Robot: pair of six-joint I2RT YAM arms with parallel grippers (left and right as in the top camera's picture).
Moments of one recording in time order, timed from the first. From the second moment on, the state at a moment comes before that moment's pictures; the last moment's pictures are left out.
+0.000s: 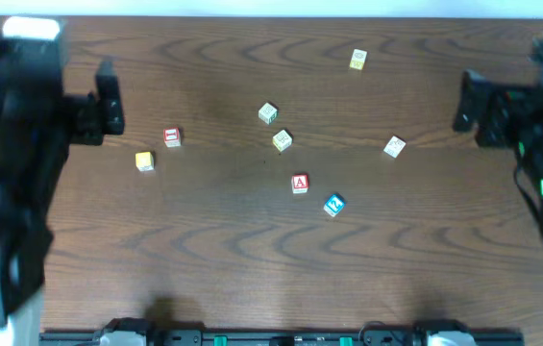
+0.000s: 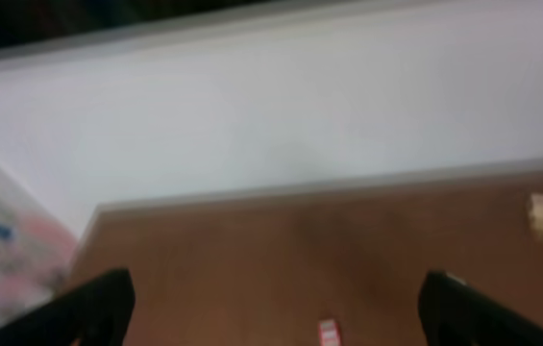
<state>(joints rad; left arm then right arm) -0.07 1.21 1.85 -1.06 -0.08 0.12 0.05 1.23 1.76 -1.06 0.10 0.06</state>
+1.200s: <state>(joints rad) -0.43 1.86 1.79 -1.34 -0.05 -0.06 0.32 1.56 1.14 -0.86 -0.03 0.26</state>
